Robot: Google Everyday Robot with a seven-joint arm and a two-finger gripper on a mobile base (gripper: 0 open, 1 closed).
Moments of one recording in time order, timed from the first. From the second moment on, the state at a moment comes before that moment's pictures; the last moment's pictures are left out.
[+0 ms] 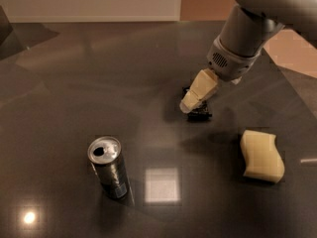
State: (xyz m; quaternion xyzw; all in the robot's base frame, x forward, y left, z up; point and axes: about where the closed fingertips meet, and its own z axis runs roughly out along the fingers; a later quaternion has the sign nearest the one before) arm 0.527 -0.135 0.879 -0.33 0.94 0.06 0.10
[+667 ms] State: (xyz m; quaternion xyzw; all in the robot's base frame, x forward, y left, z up) arm 0.544 -0.132 0.836 -0.27 0.96 0.05 0.04
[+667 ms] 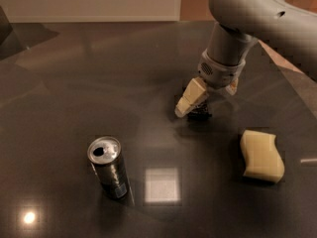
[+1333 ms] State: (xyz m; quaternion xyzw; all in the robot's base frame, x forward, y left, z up) arm 0.553 -0.128 0.824 -0.26 0.97 0.03 0.02
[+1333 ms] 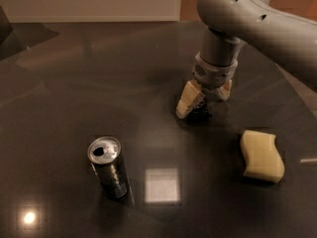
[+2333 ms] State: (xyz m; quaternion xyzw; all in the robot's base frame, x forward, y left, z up) arm 0.549 -0.123 0.832 -0.27 0.96 0.02 0.02
